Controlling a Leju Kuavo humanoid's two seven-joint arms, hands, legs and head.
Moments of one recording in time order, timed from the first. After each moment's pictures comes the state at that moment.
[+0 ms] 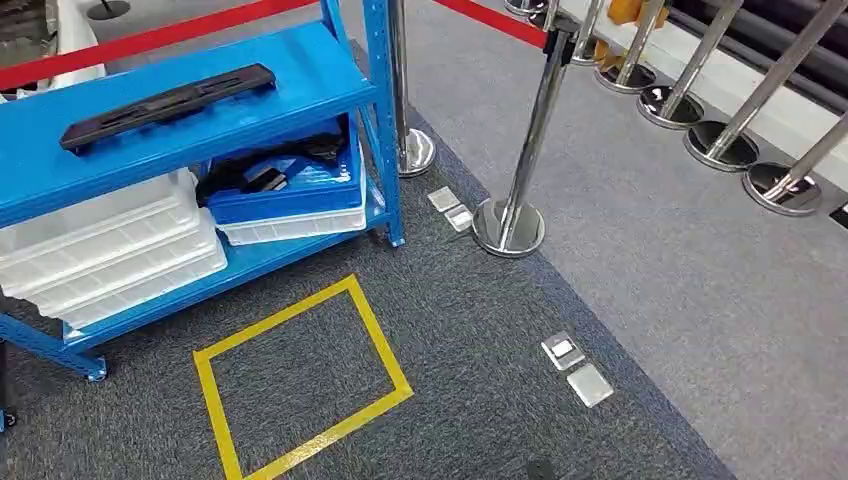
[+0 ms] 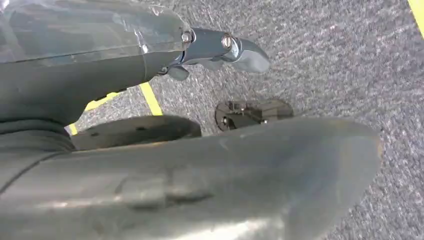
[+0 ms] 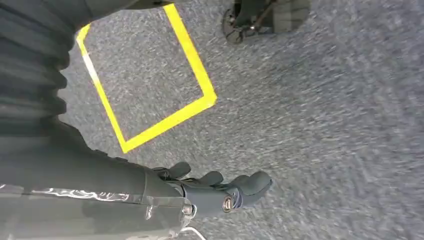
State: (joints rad) left arm -0.16 -0.04 -1.28 -0.40 1.19 0.45 -0.29; right arm -0.07 0.12 -0.17 -0.22 0.16 -0.58 -0.21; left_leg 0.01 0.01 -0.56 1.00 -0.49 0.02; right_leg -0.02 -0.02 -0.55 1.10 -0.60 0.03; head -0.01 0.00
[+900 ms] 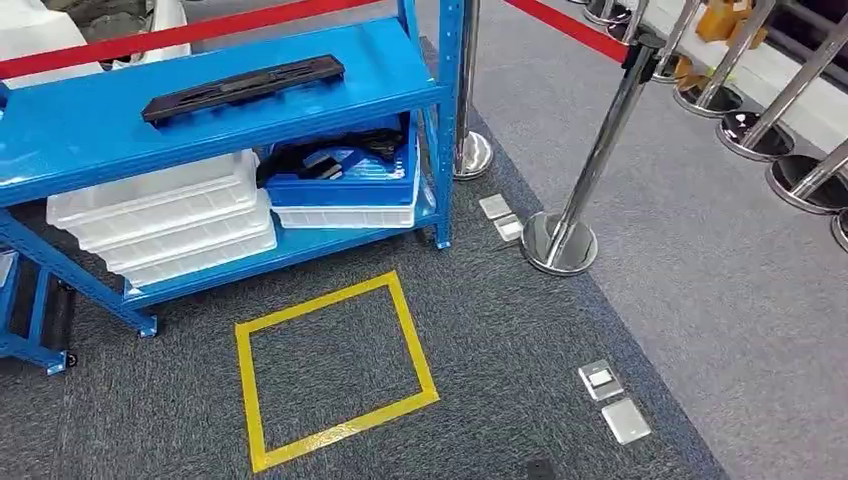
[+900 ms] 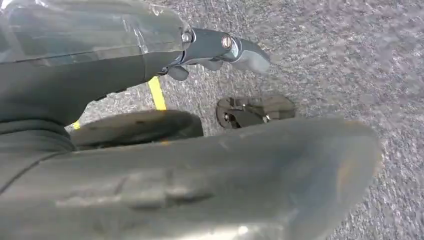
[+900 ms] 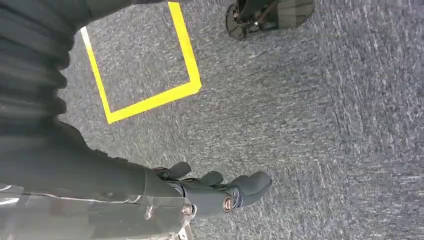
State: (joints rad) left arm -0.15 -0.04 -1.28 -0.40 1.19 0.45 -0.29; right arm -0.07 0.12 -0.16 -0.22 0.16 -0.58 -0.19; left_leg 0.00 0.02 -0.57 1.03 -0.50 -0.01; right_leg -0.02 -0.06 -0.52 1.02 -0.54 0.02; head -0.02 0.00
